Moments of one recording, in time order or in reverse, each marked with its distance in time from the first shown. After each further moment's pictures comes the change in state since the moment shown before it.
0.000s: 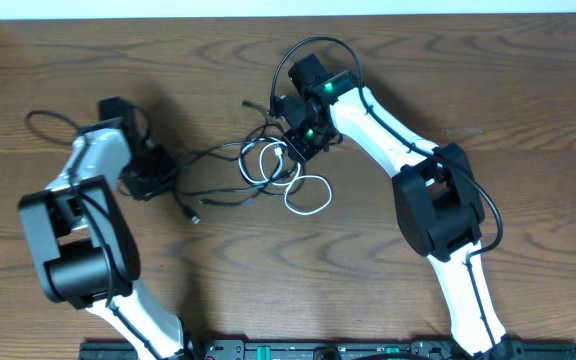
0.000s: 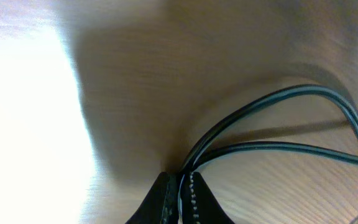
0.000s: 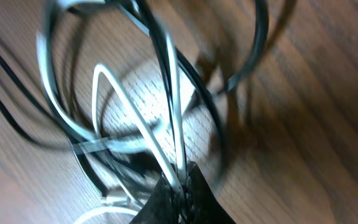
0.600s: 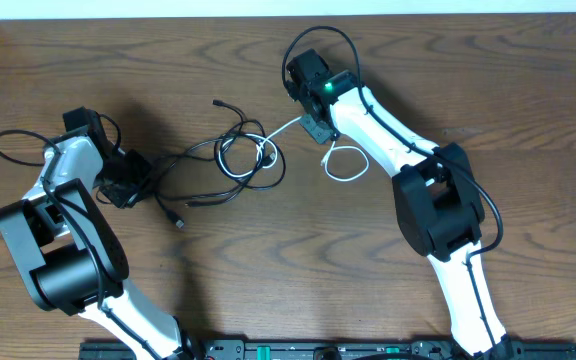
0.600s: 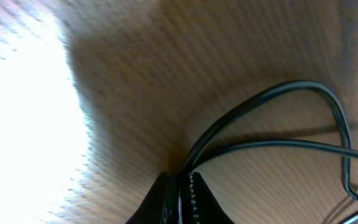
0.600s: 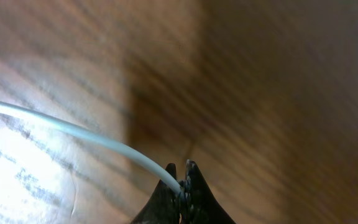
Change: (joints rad) left arm 0.118 0.000 0.000 -0.003 0.065 -0.051; right arm 0.001 0.000 0.005 0.129 0.592 0.012
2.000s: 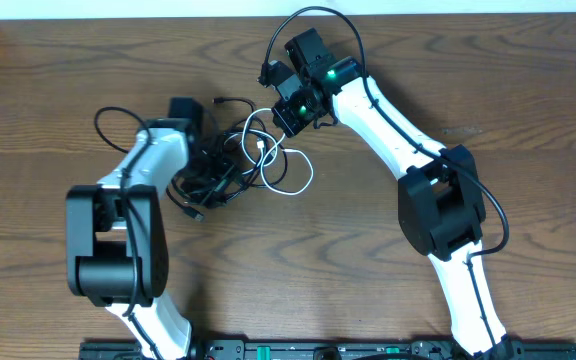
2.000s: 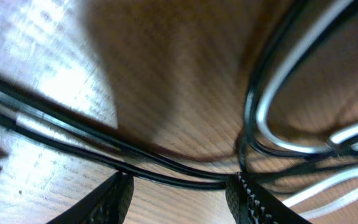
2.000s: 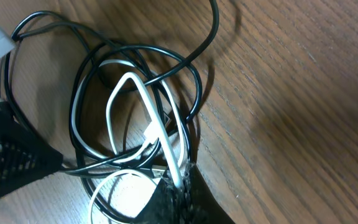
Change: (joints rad) left arm -0.449 -0.038 -0.045 -0.047 0.049 -0.435; right arm -0.009 0.000 0.108 0.020 -0.626 0.034
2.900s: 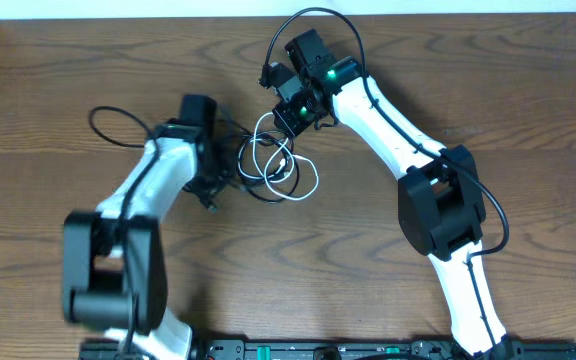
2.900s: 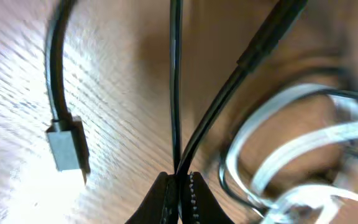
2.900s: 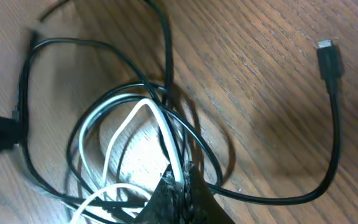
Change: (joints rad) left arm -0.050 -0.148 -0.052 0.117 -0.170 -0.014; right arm 0.000 0.000 0.000 -0.019 0.000 0.000
